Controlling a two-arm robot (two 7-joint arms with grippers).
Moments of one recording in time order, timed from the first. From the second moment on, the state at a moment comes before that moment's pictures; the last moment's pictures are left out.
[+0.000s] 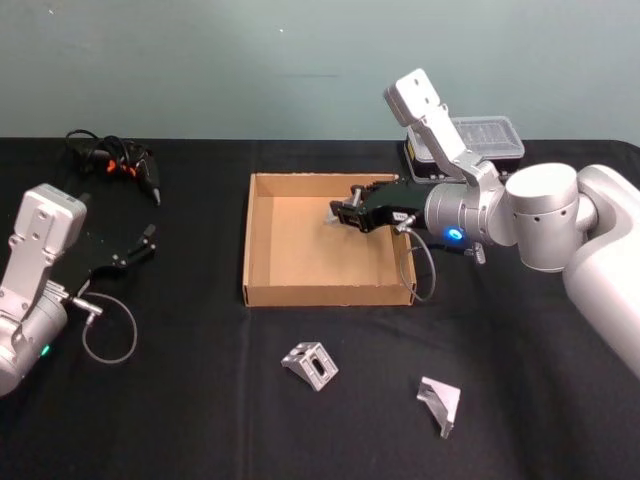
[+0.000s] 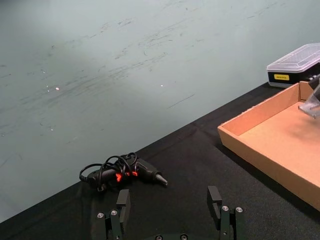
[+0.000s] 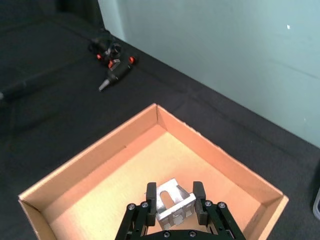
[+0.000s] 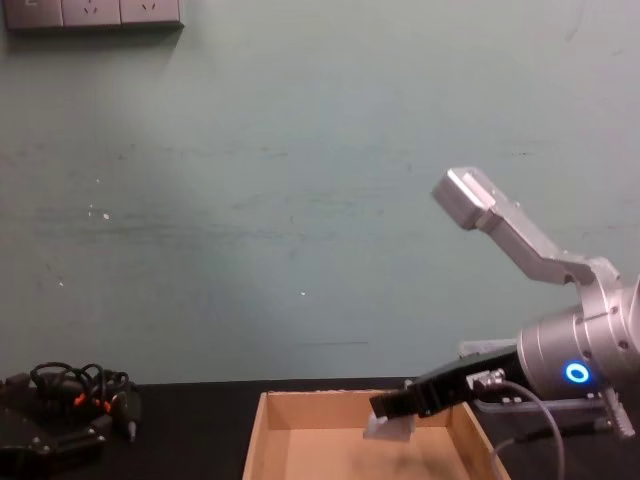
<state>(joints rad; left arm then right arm) -0.20 0.60 0.45 -1.41 -0.25 -0.12 0.03 0.75 0.26 -0.62 -0.95 0.31 0.34 0.51</state>
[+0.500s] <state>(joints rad) -0.20 0.60 0.45 -1.41 -0.25 -0.12 0.03 0.77 0.22 -0.61 -0.87 0.27 0.35 0.51</state>
